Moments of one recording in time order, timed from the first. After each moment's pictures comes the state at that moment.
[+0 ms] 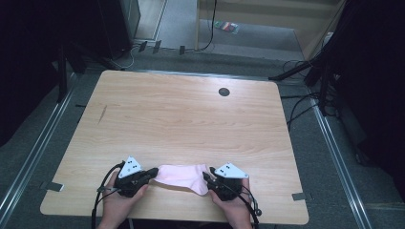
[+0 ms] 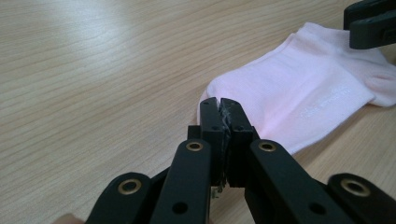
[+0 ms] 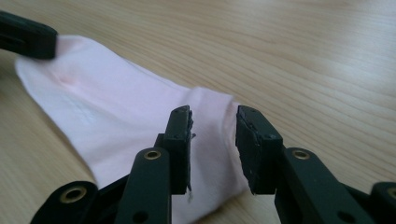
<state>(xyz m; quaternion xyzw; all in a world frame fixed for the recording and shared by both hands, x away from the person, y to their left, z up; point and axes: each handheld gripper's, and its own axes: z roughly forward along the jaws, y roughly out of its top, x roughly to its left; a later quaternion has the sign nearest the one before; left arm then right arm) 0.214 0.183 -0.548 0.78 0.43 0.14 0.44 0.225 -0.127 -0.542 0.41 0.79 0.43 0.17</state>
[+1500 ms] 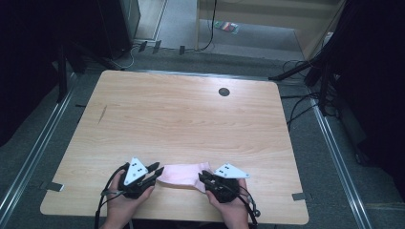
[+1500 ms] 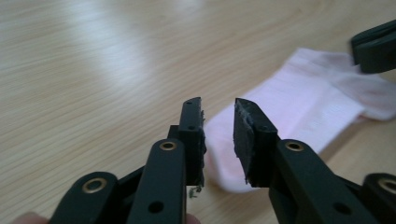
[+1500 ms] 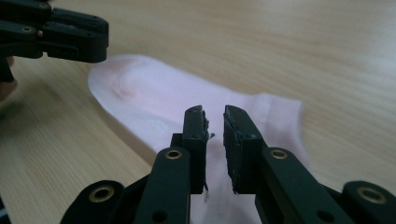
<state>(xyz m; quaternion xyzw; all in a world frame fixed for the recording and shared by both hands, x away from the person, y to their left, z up) 0.208 0.153 -0.537 0.80 0.38 0.20 0.42 0.219 -0.117 -0.535 0.41 0.79 0.45 0.11</state>
